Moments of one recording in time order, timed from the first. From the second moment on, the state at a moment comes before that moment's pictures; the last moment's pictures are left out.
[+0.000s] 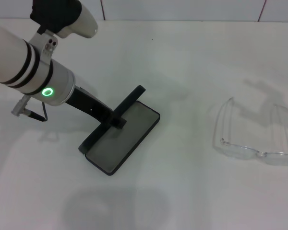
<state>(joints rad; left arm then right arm) -0.59 -2.09 1.41 1.30 2.48 1.47 -2.59 0.37 1.99 -0.50 -0.67 -1.41 -1.93 1.31</state>
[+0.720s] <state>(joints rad) -0.60 -2.09 1.42 1.33 2.45 1.50 -2.51 0.36 1.98 -0.49 -0.63 -1.38 -1.93 1.29</state>
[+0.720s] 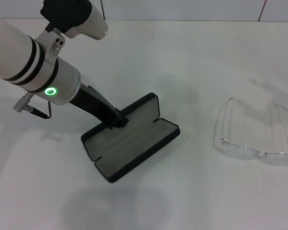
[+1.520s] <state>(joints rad) -0.38 -2.09 1.72 1.63 2.40 1.30 -1.98 0.34 1.95 -0.44 -0.54 -1.33 -1.98 1.24</state>
